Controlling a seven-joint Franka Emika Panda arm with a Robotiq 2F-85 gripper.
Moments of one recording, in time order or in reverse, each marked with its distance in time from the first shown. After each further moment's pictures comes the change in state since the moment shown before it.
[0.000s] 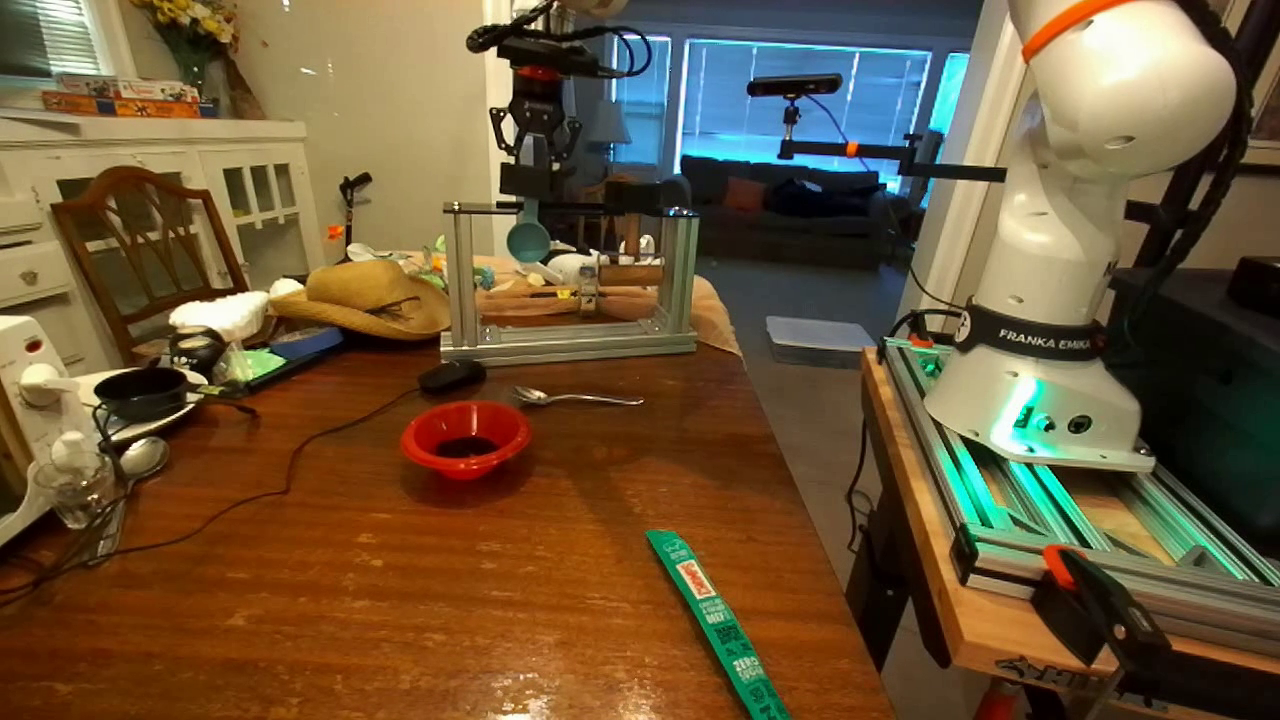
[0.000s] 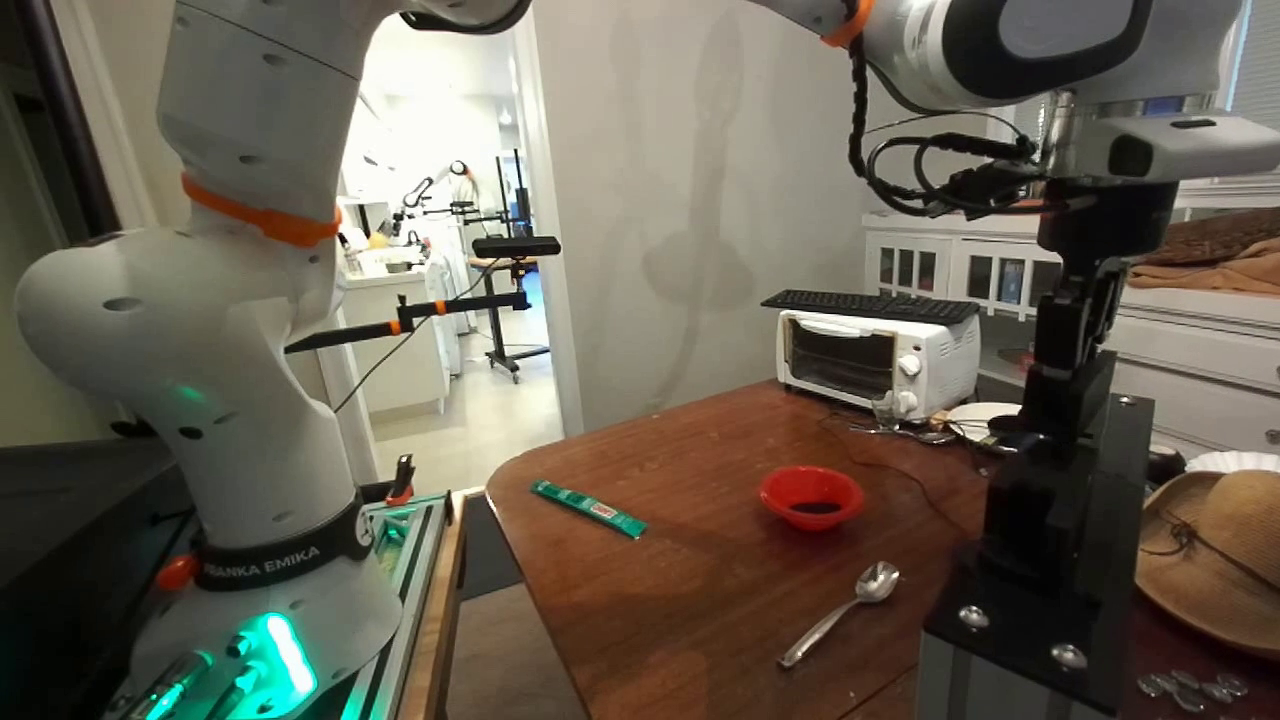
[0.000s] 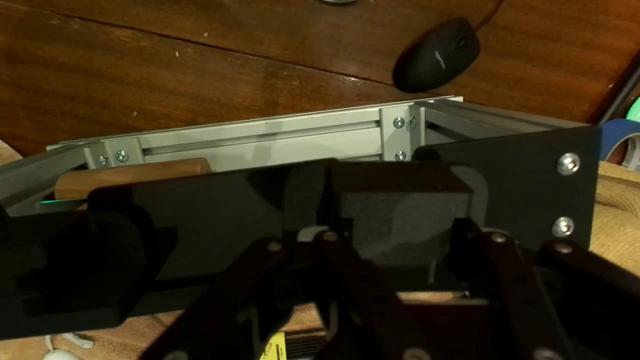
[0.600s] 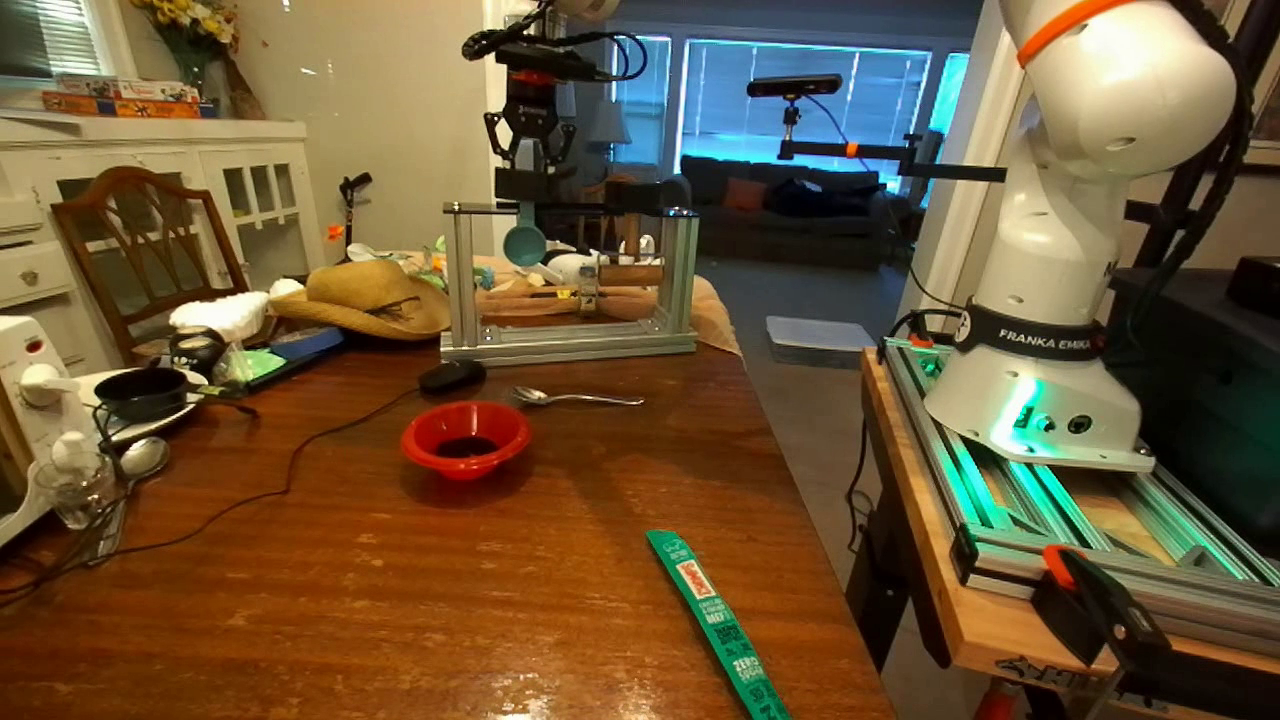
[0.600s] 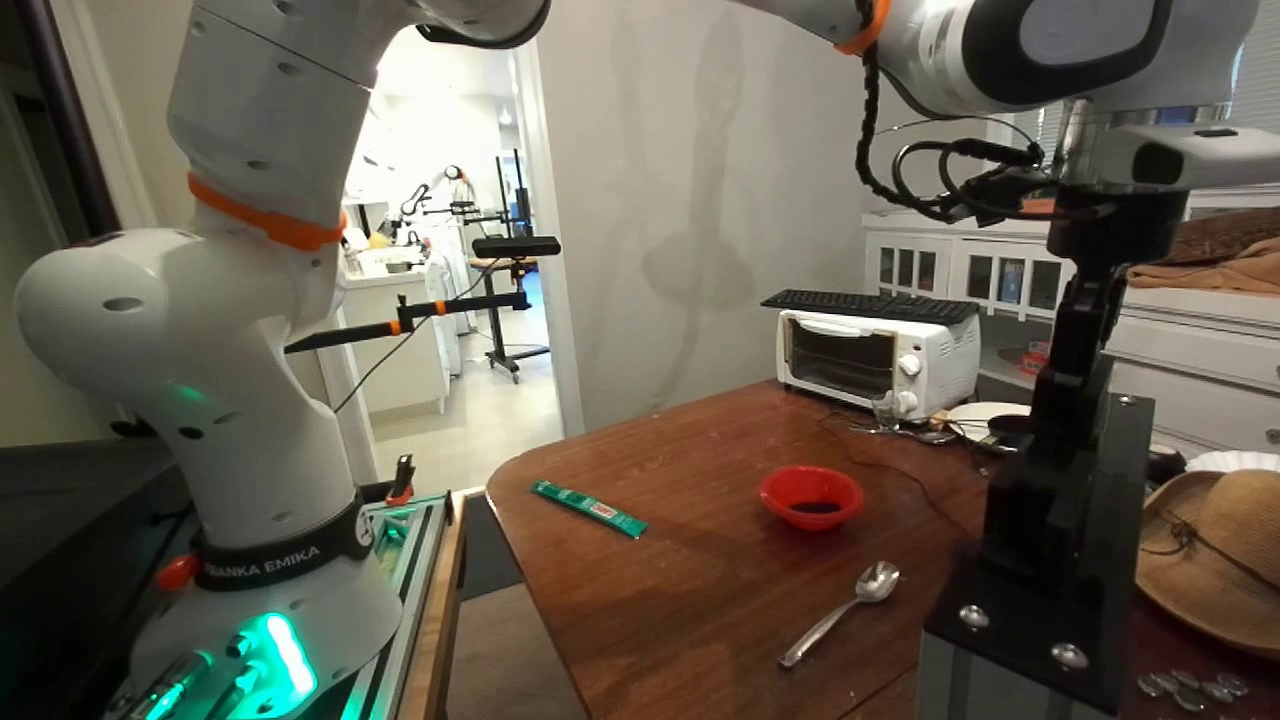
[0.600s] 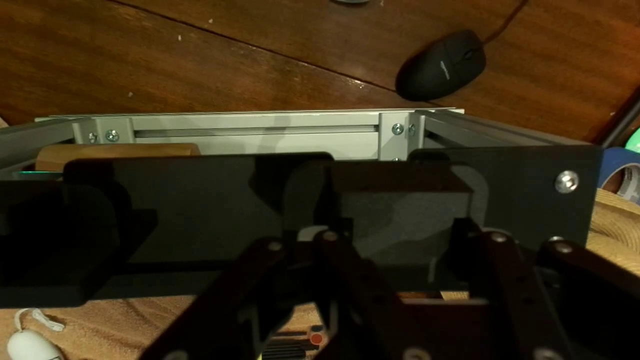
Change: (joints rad) arm 0.000 0.051 0.000 0.066 0.000 -0.042 -0.085
